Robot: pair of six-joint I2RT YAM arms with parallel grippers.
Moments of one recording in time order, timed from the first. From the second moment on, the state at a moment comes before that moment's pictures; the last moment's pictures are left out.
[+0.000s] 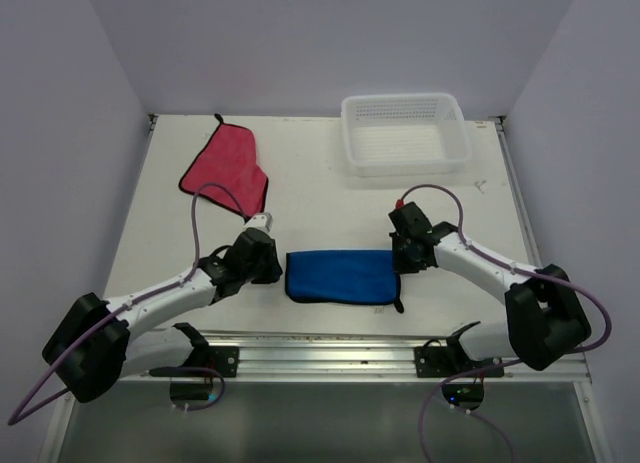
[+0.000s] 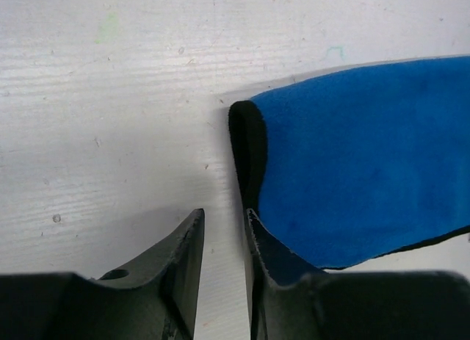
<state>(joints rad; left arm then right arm) -0.69 1.12 0.50 -0.22 -0.15 -0.65 0.50 1.38 0.73 -0.55 0.11 0.50</state>
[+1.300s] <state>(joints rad) -0.69 1.27 0.40 0.10 -0.01 -0.66 0.83 1.51 1.15 -0.72 0.06 0.57</state>
